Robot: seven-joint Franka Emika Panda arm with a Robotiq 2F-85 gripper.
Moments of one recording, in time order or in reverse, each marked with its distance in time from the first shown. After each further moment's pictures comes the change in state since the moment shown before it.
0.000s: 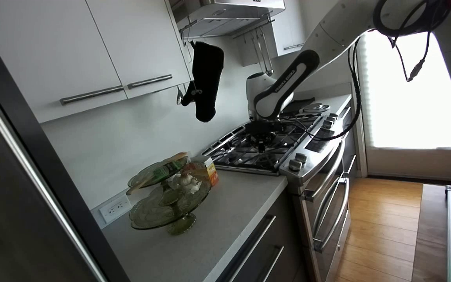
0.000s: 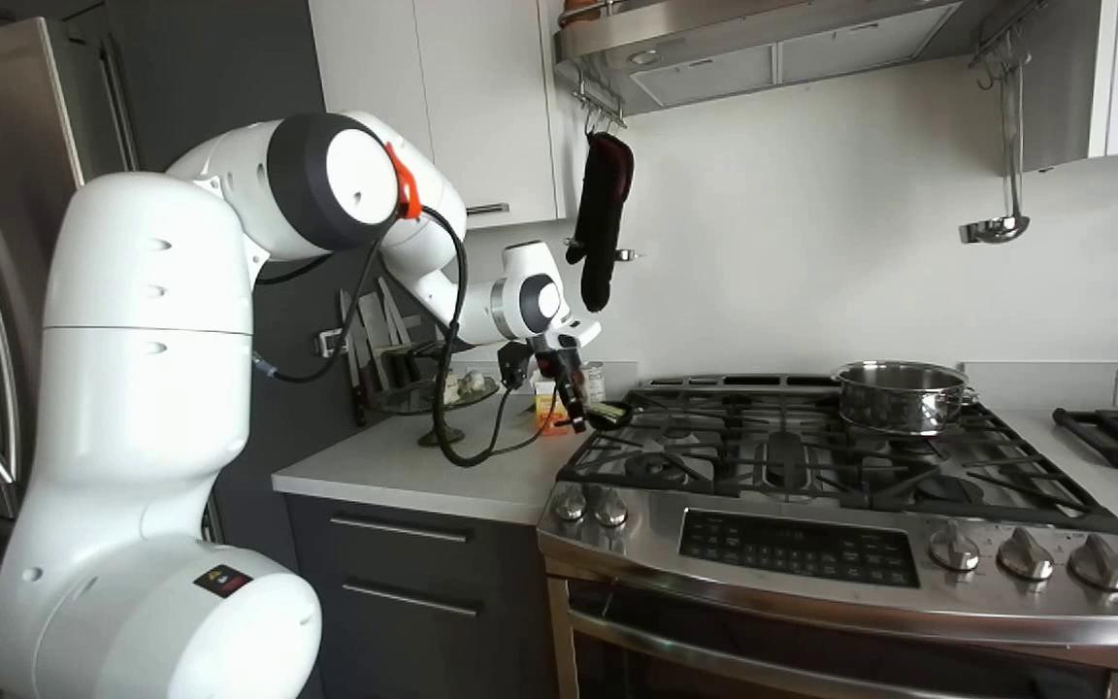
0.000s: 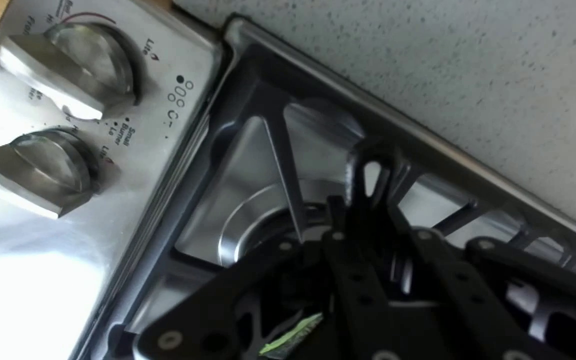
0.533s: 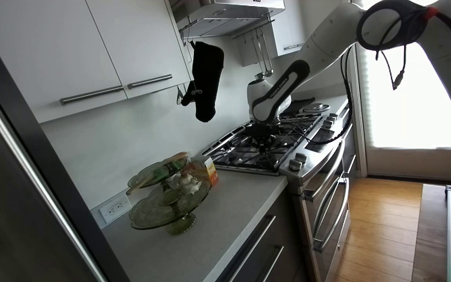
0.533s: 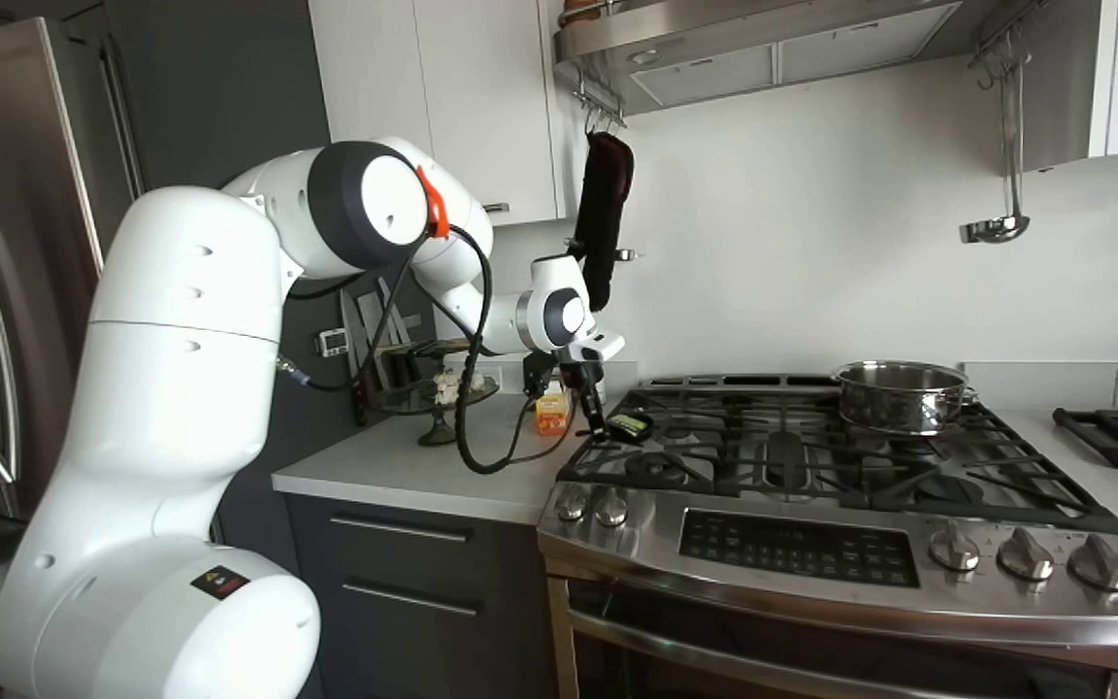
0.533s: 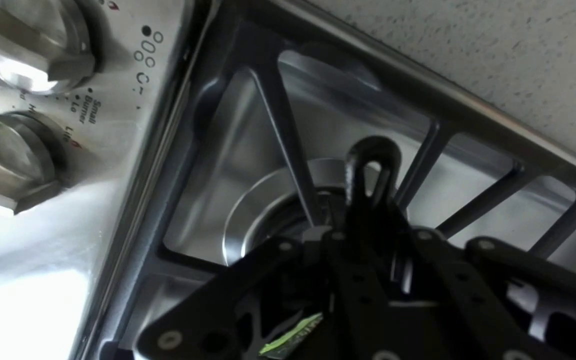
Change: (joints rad) arm -0.019 0.111 -0.035 0.093 0.057 0.000 0.001
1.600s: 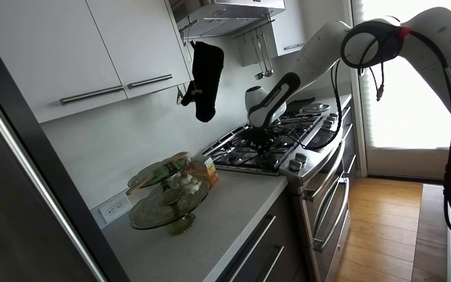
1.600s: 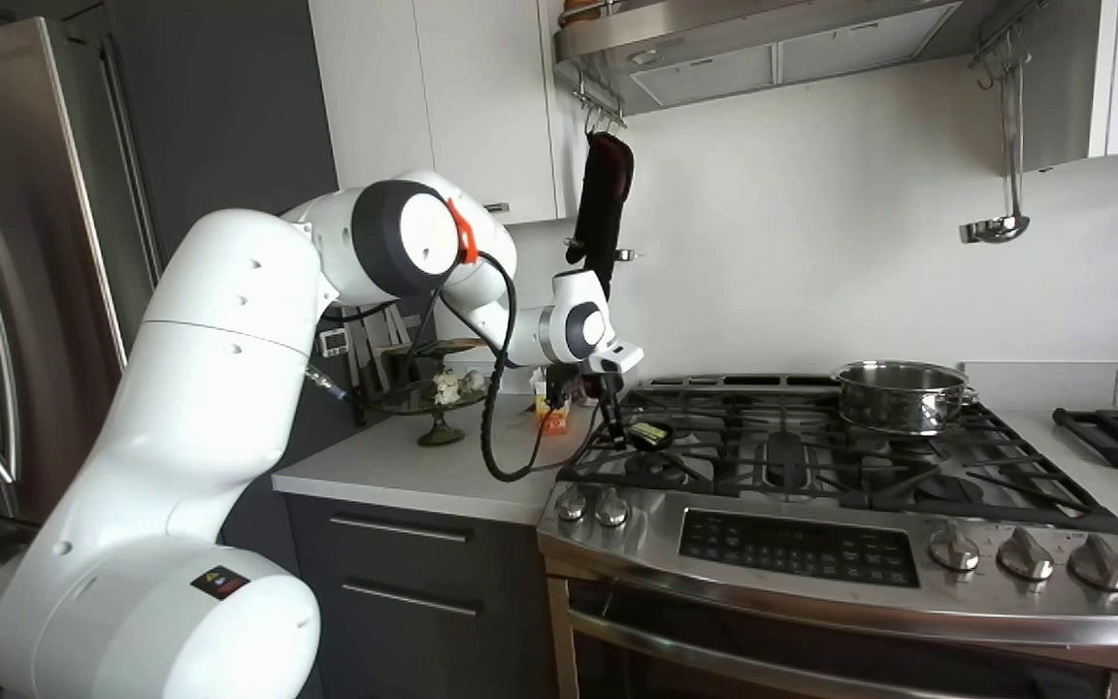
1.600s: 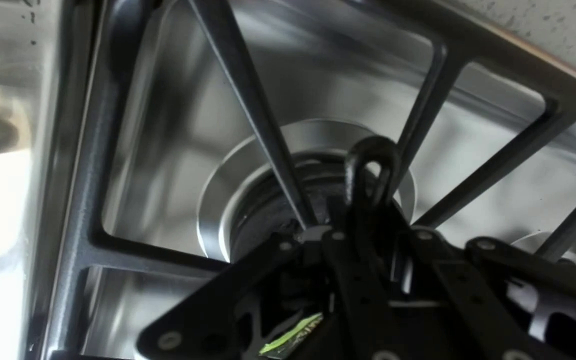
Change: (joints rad) arm 0.000 0.143 -0.038 0.146 0.012 -0.002 0.029
